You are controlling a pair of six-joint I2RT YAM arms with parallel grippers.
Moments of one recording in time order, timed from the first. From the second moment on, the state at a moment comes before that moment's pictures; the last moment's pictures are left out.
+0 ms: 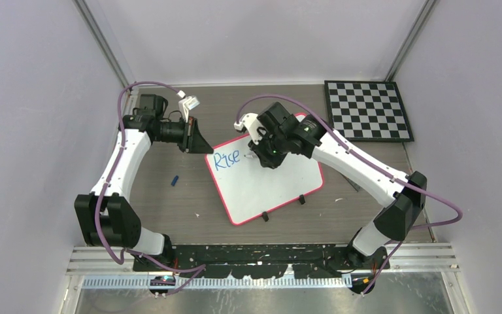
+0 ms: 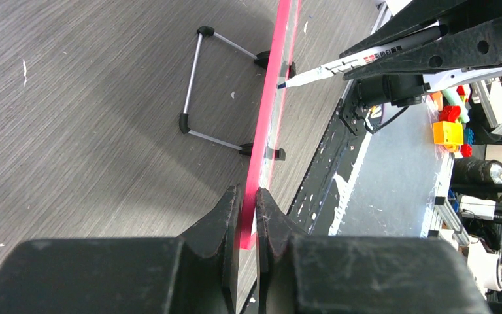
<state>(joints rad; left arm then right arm) -0.06 1.44 1.31 -0.92 1.05 0.26 0.84 1.58 1.61 -0.98 -0.09 -0.16</state>
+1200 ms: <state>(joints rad) -0.07 1.43 1.32 -0.94 1.02 0.28 0.68 1.45 1.64 -0.98 -0.27 -0.07</state>
